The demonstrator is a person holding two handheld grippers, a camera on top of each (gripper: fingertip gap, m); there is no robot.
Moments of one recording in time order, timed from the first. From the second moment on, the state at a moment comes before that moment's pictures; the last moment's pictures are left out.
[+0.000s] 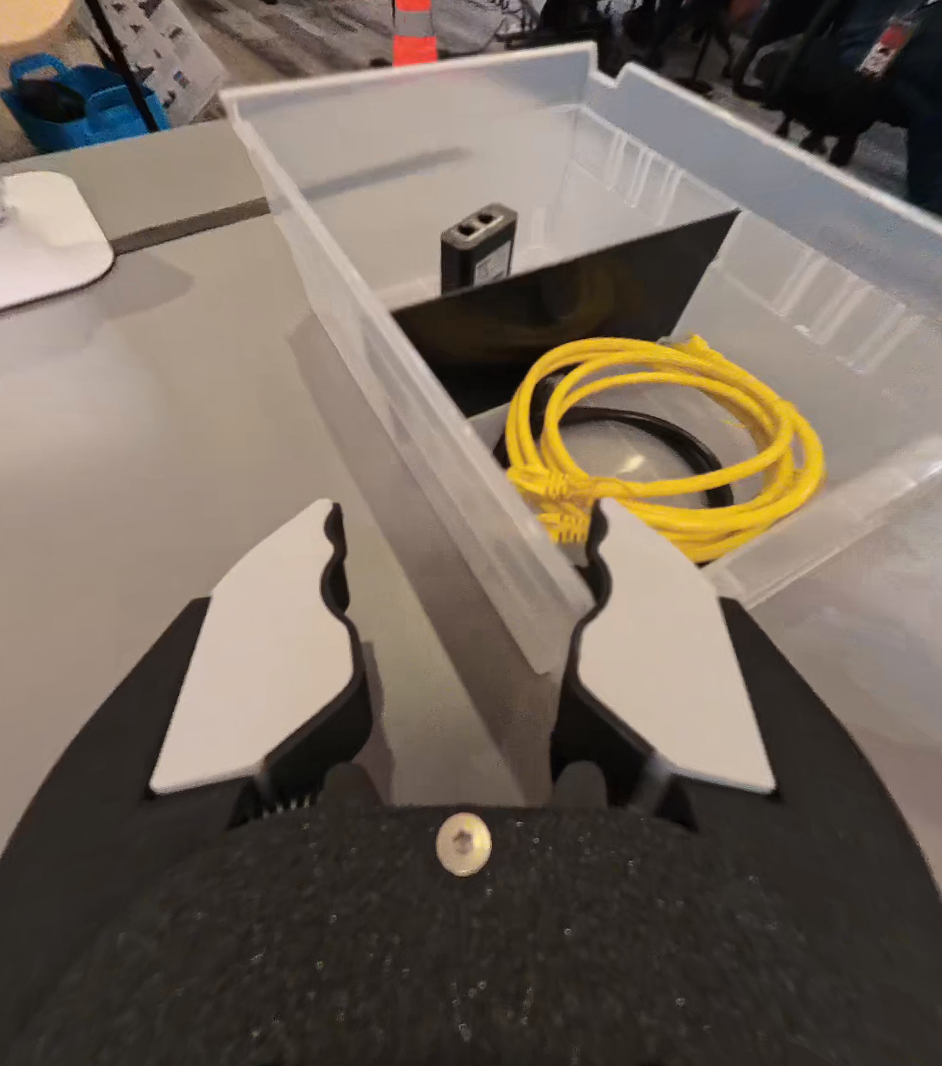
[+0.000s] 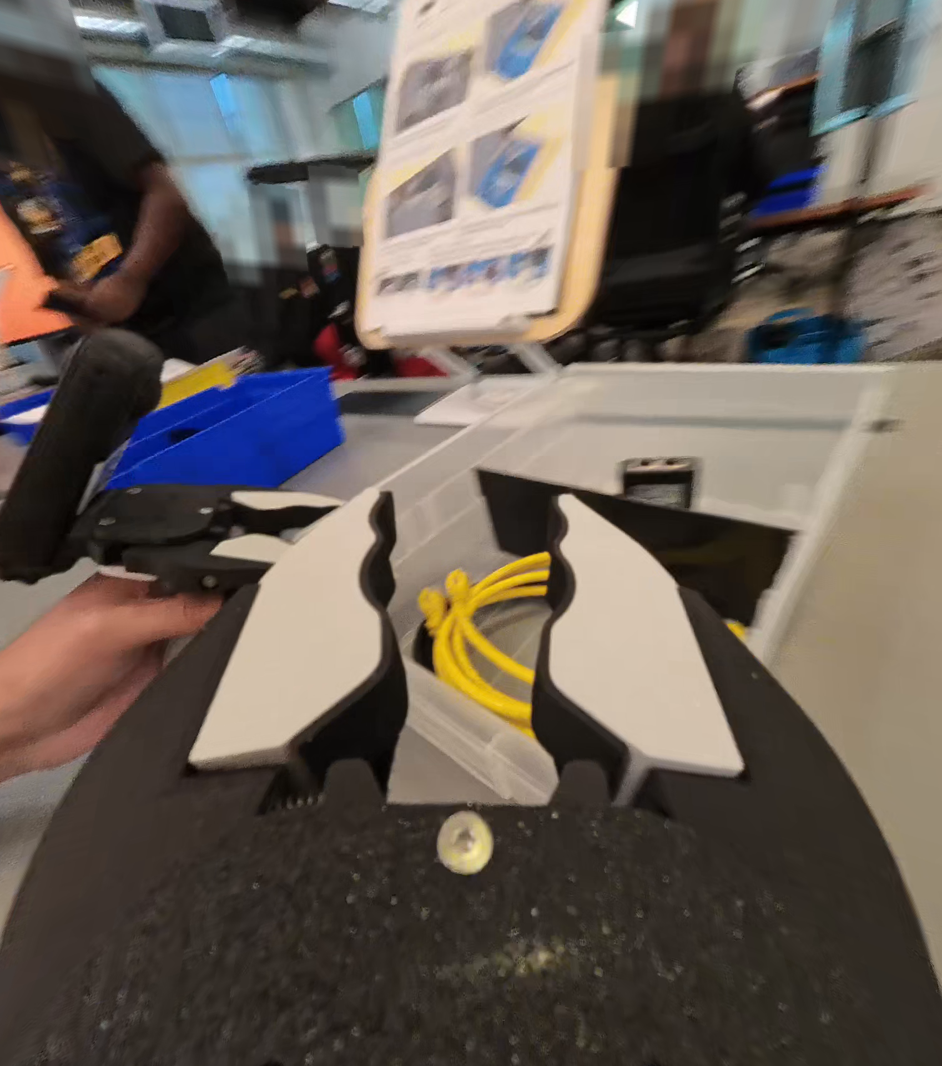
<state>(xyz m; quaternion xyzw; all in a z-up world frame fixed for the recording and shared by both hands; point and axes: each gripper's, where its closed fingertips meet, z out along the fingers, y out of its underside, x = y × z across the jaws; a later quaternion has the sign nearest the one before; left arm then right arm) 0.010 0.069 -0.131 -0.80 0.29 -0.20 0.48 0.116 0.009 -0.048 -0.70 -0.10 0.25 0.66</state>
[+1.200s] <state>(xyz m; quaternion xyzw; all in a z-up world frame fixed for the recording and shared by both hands) -0.259 0.030 -0.077 -0.79 0.15 -0.14 0.58 -0.078 0.047 -0.104 -0.78 -0.23 0.11 0.58</state>
